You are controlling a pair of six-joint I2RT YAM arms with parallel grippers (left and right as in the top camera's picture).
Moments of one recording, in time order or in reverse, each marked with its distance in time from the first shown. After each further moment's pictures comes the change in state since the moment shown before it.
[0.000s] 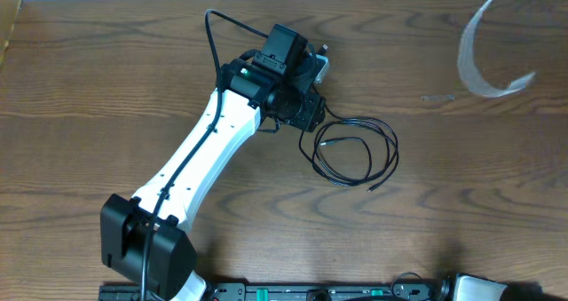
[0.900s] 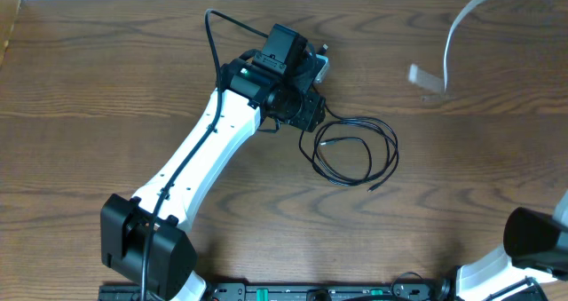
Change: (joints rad) left arm 0.000 0.000 0.000 0.002 0.000 0.000; right arm -0.031 0.345 -0.001 0.168 0.005 -0.002
